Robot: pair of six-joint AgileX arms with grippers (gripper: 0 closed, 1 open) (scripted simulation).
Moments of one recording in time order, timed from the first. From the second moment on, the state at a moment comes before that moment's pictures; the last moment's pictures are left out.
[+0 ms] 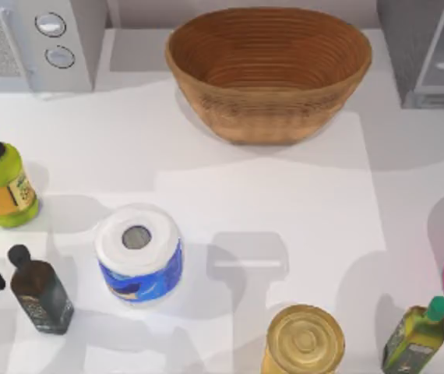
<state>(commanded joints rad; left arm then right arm) 0.00 0.00 0.00 0.00 0.00 0.00 -0.26 2.21 1.07 1.14 -0.24 0.02</state>
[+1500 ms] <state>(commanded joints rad) 0.00 0.00 0.00 0.00 0.00 0.00 -0.22 2.44 1.61 0.82 -0.20 0.01</state>
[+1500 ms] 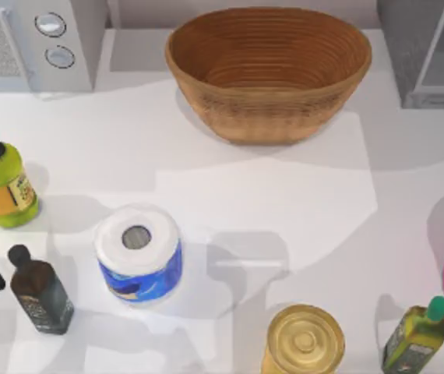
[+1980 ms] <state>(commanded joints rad) 0.00 0.00 0.00 0.00 0.00 0.00 -0.22 2.44 1.61 0.82 -0.20 0.01</state>
